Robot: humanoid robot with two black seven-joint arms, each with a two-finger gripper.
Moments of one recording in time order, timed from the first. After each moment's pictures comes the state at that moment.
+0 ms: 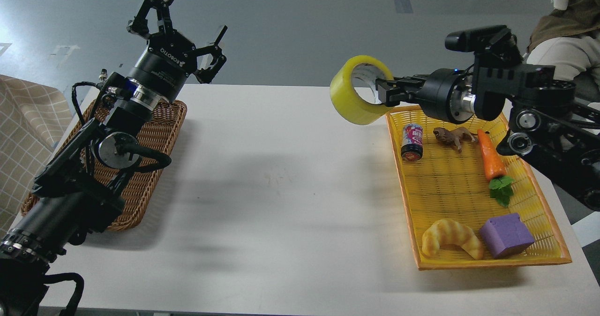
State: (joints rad) left arm -0.55 0.31 -1.15 -1.07 0.28 -0.49 -0.27; right arm 0.99 -0.48 0.55 1.38 -1.63 0.49 -0.20
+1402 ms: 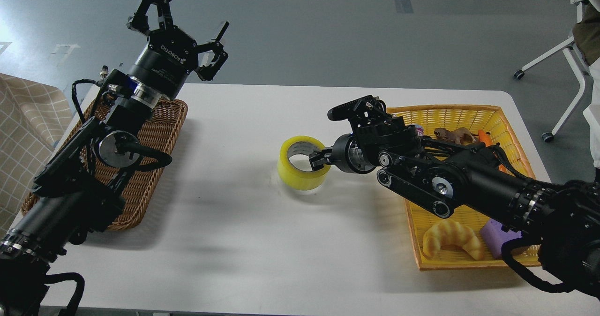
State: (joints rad) left arm -0.55 0.31 -1.15 -1.10 0.29 -0.49 -0.27; right arm 1.04 0.00 0.25 0.87 -1.64 0.49 -0.20
